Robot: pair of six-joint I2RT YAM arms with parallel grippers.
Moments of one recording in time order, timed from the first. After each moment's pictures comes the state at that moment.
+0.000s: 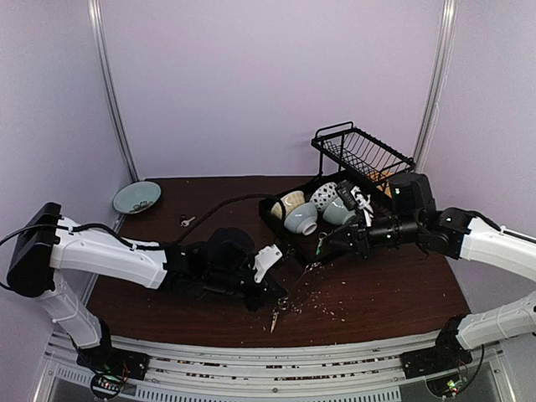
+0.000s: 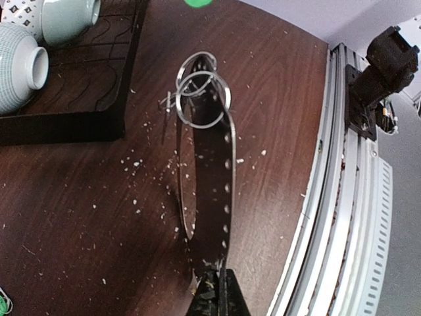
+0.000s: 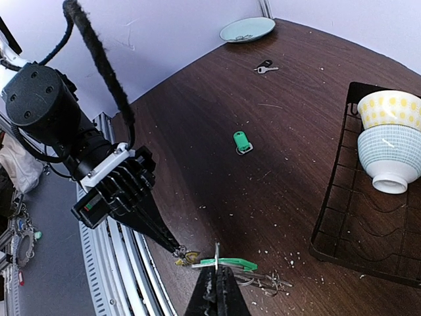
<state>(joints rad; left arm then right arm) -1.16 1.60 0.93 0.03 0.14 -0.17 0.70 1.11 0.86 -0.26 -0.49 0.12</state>
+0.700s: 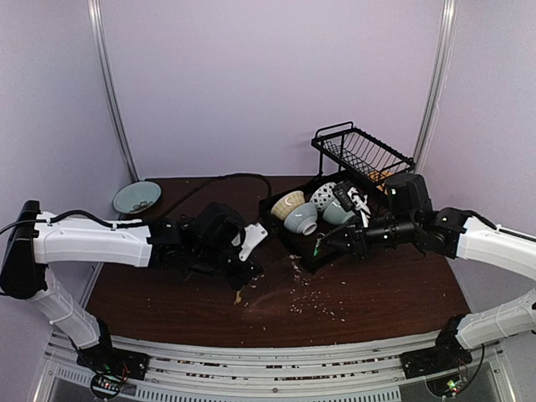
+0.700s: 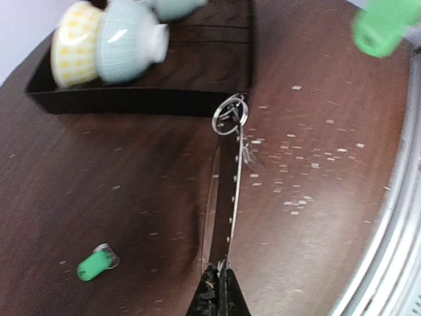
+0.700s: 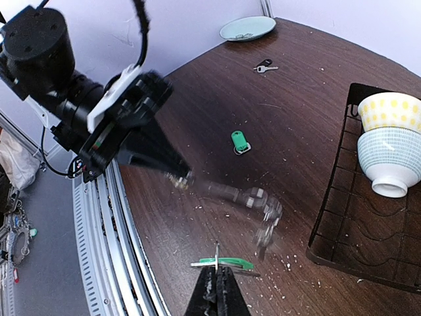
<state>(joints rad) -1.08 1.53 1.05 -0.31 -0.04 -0.09 0.70 1.14 0.86 -0.24 -0.48 0.09</state>
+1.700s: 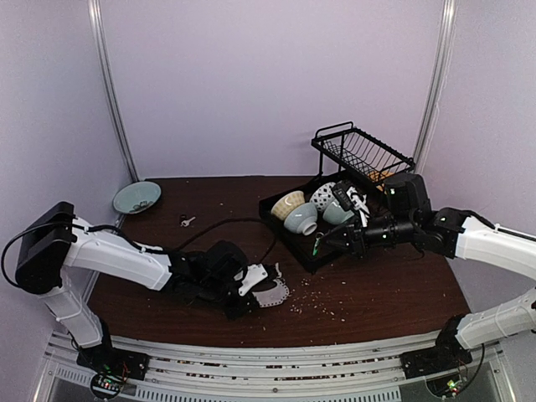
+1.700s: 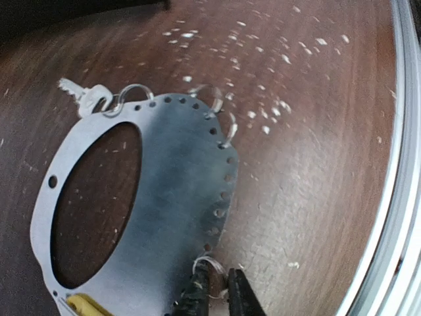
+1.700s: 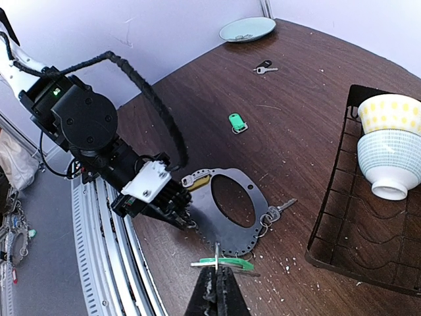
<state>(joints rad) -1.08 1.65 0.84 -0.10 0.09 -0.03 0.70 1.15 0.86 -0.22 -0.48 0.09</state>
